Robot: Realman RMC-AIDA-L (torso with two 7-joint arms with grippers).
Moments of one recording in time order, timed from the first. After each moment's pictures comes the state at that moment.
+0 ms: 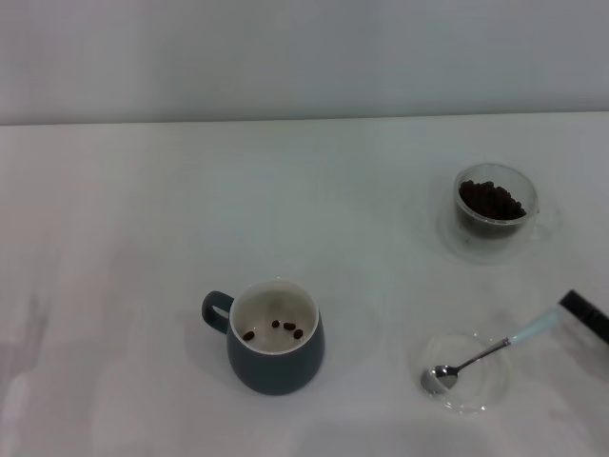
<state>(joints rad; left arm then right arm) -0.18 -2.08 2.84 0.24 -1.38 1.41 -0.18 0.15 1.99 -1.30 -0.01 -0.67 -1.37 1.30</state>
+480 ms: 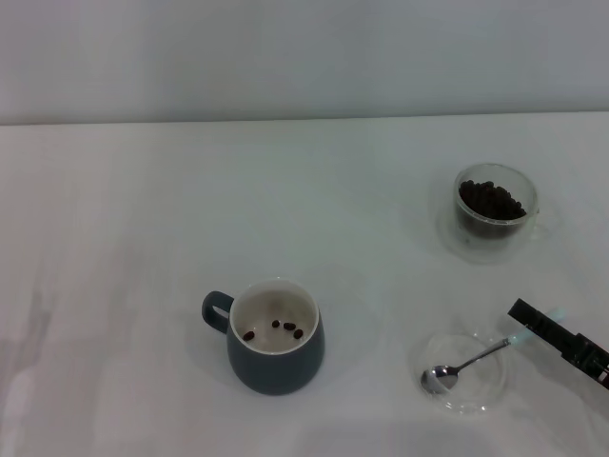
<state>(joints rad) -0.18 -2.08 2.84 0.24 -1.38 1.41 -0.18 0.19 2.00 -1.41 -0.01 -0.67 -1.37 1.33</state>
